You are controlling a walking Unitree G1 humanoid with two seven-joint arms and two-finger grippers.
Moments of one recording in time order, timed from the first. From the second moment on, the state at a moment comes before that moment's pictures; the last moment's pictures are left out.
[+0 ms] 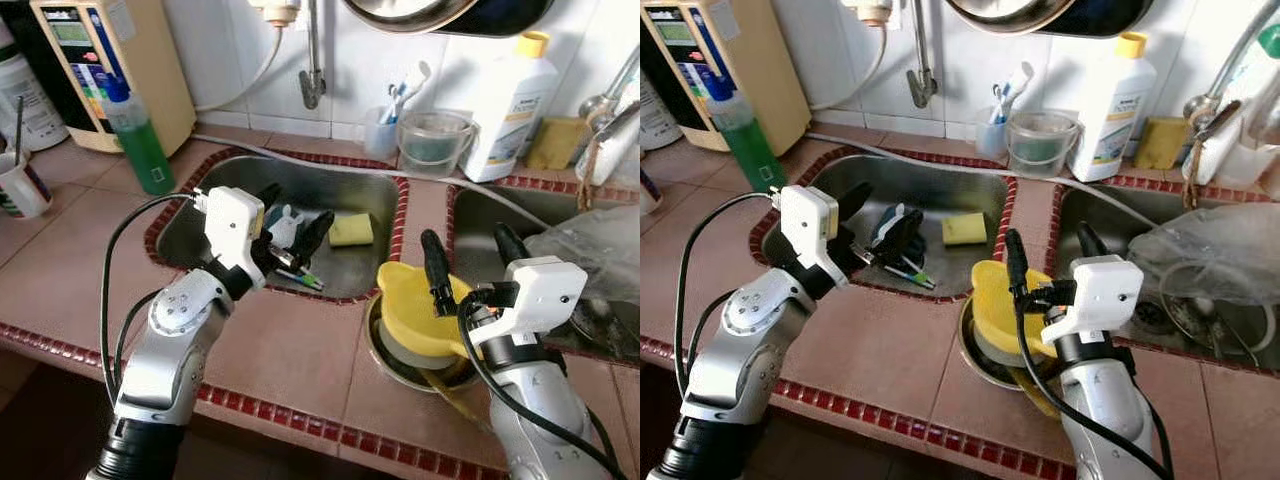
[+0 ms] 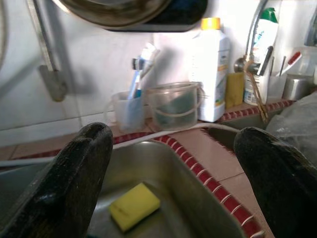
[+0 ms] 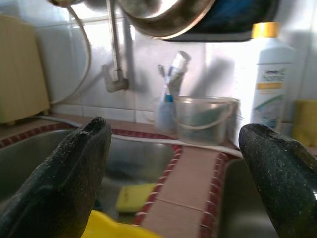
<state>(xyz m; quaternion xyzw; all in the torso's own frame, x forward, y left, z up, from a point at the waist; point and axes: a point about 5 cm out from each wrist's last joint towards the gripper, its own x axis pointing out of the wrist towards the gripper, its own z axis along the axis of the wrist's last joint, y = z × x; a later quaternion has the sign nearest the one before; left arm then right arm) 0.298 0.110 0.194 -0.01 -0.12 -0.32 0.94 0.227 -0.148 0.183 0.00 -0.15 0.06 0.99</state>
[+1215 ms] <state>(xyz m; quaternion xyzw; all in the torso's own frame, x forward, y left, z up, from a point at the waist) 0.294 0.121 0.185 0.04 -0.10 -0.33 0.94 0.223 -0.153 0.176 0.01 -0.12 0.07 0.99</state>
